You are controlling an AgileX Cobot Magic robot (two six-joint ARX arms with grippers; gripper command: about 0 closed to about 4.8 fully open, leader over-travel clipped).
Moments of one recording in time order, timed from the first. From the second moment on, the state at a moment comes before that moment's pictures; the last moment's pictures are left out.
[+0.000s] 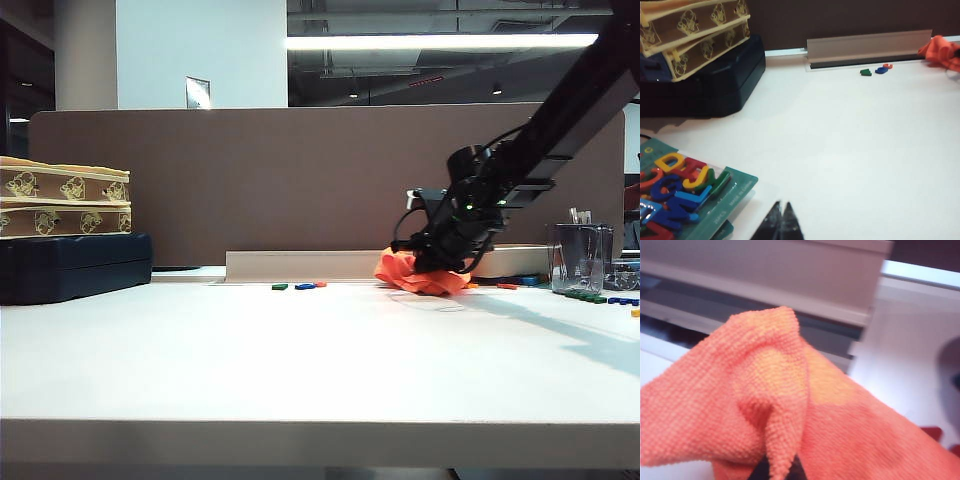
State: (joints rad) left arm -0.07 0.00 0.00 -0.09 0.04 0.10; right arm 0.16 2.64 2.26 -0.05 -0.18 -0.05
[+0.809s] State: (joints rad) left arm -0.07 0.00 0.00 -0.09 0.04 0.10; right arm 0.08 2.47 2.26 -0.09 -0.34 0.03
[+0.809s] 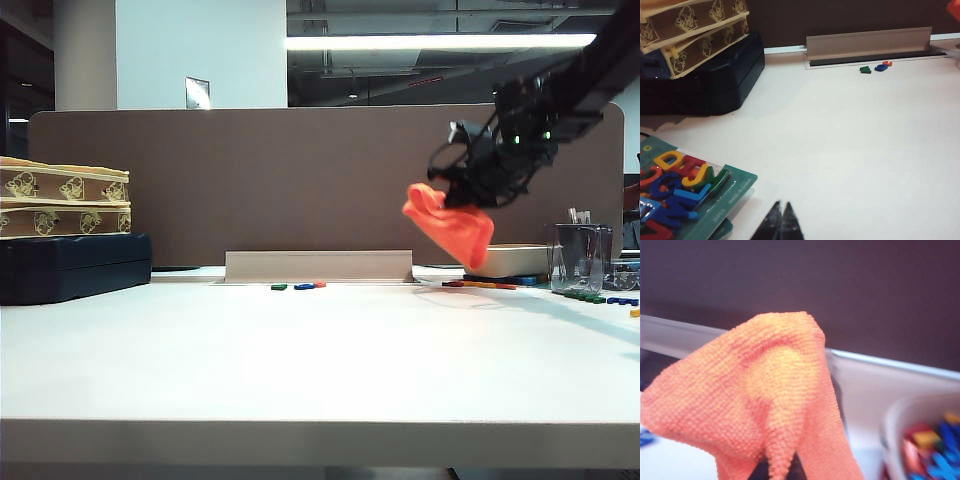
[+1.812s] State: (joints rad) left arm -0.07 0.00 0.00 -0.09 0.04 0.10; right arm 0.42 2.47 2.25 -0.12 -0.44 -0.05
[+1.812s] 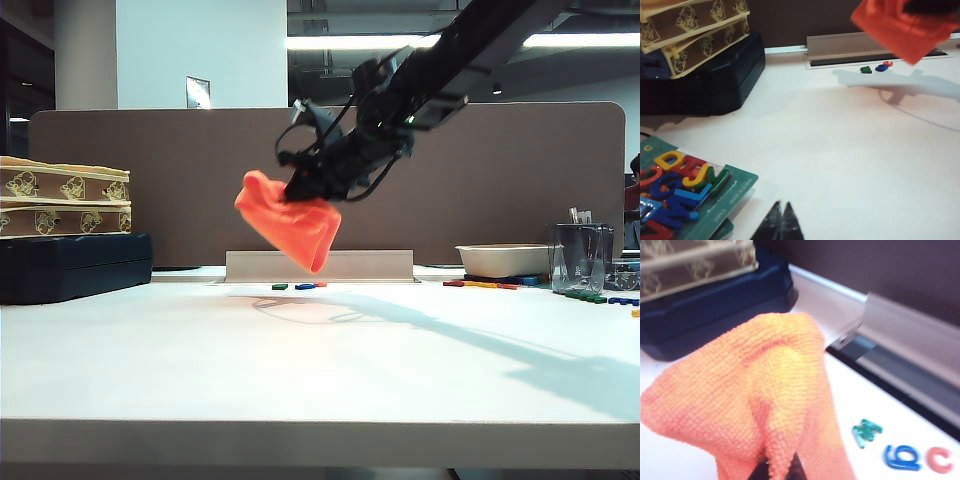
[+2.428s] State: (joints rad) left arm -0.07 0.00 0.00 -0.11 0.04 0.10; right arm 0.44 2.65 2.25 0.23 -0.38 -0.05
